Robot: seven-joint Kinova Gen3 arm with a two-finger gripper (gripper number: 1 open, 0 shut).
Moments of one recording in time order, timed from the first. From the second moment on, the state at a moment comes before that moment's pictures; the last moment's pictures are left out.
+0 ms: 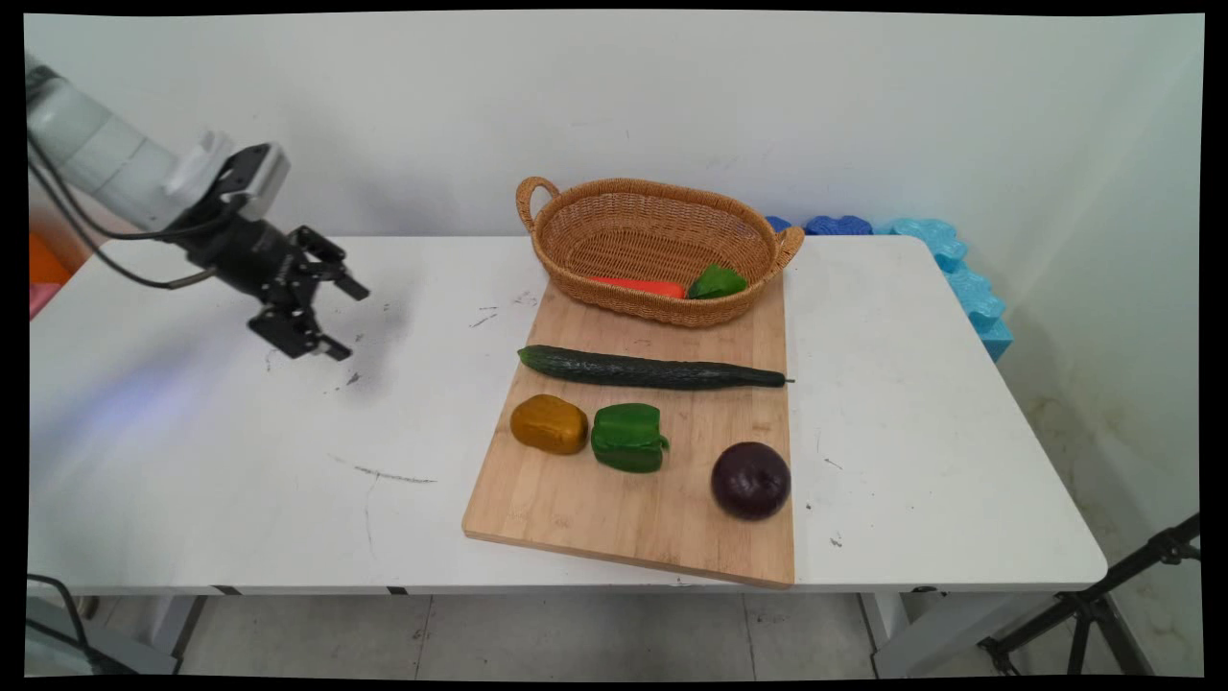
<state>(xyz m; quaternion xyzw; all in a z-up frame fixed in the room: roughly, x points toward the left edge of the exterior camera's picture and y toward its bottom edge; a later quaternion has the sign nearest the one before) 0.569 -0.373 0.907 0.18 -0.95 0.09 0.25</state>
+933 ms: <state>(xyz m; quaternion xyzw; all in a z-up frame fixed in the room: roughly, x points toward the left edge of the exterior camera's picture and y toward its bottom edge) 0.421 -0.442 0.908 0.20 -0.93 0.11 0.29</state>
